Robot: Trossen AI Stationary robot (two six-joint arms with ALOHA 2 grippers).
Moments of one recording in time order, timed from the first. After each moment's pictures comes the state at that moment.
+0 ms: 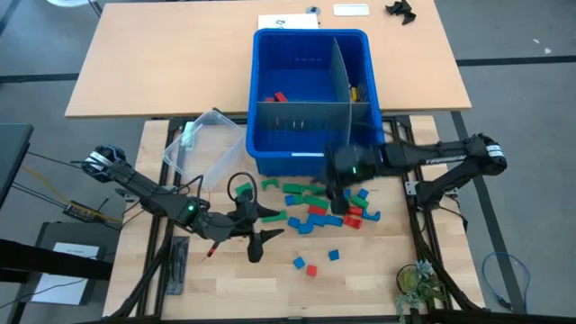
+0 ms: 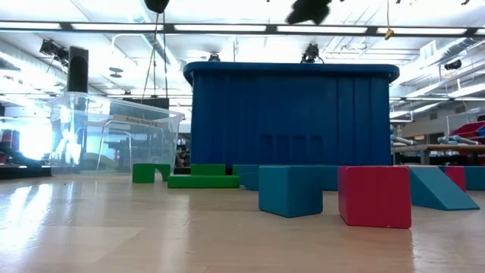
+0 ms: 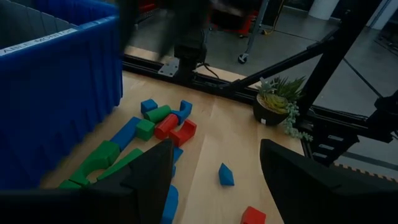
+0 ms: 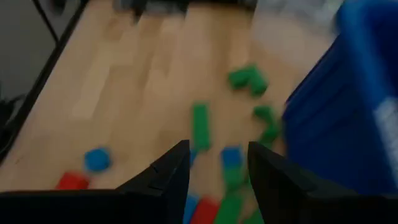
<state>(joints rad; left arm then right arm) -0.49 1.38 0.99 0.06 -0.62 -0.42 0.11 1.36 1.29 -0.64 0.05 -0.02</state>
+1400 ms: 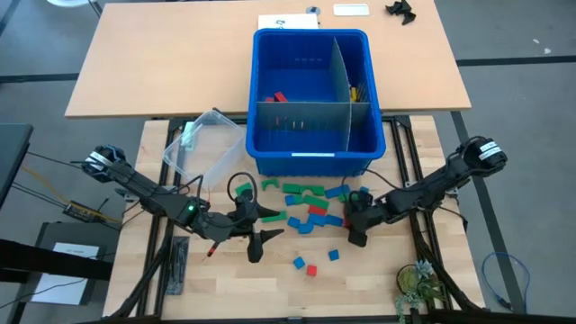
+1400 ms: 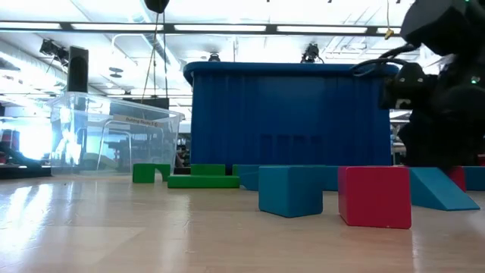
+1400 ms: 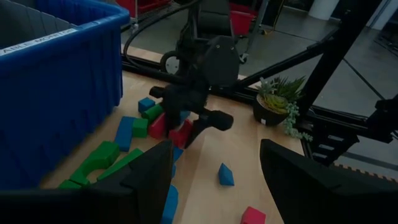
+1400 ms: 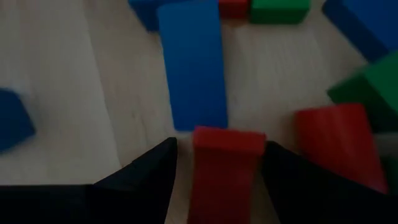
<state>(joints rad) -0.49 1.38 0.99 0.06 -0.62 -0.42 0.38 1.35 0.47 -0.19 0.28 0.65</state>
